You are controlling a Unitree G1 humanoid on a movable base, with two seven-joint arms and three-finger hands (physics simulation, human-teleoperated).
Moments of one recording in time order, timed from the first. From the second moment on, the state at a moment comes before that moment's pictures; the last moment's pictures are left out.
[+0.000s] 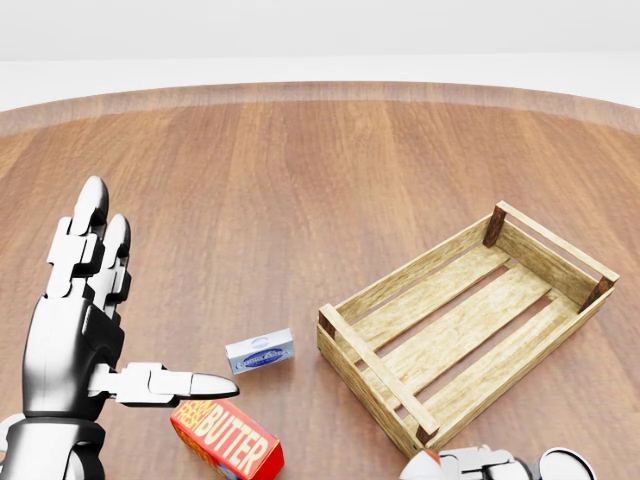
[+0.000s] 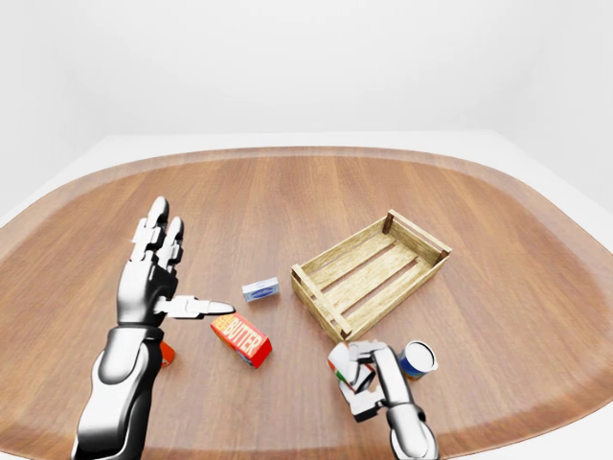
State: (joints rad) left arm 0.02 0.02 0.04 -0.40 0.03 0.09 -0.07; right arm 0.38 -0.04 -0.08 -0.01 -0.30 -0.09 0.19
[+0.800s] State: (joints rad) left arm 0.02 0.02 0.04 -0.39 0.03 0.09 -0.07; right arm 0.45 0.15 -0.16 -0.97 -0.47 0.09 0.70
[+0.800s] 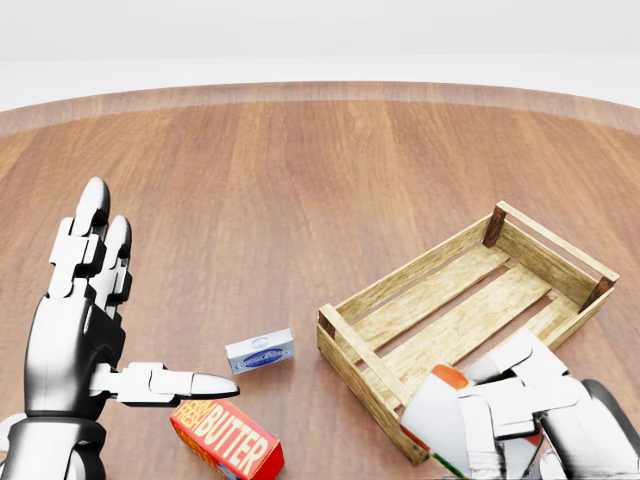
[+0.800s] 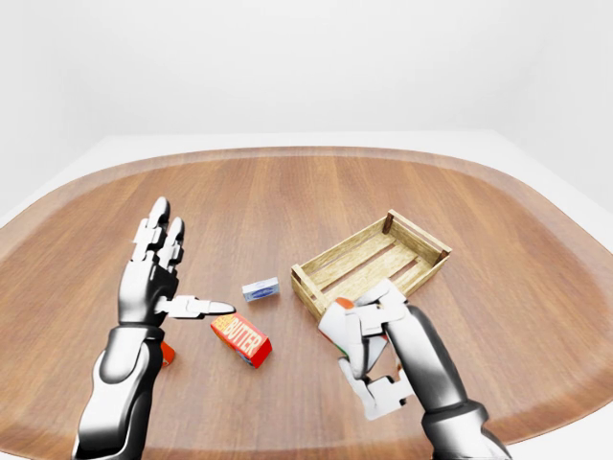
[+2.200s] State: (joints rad) left arm 0.03 0.02 0.03 -0.41 0.03 0.09 -0.07; right arm -1.12 -0.33 0.03 1.04 -0.94 0.09 0.57
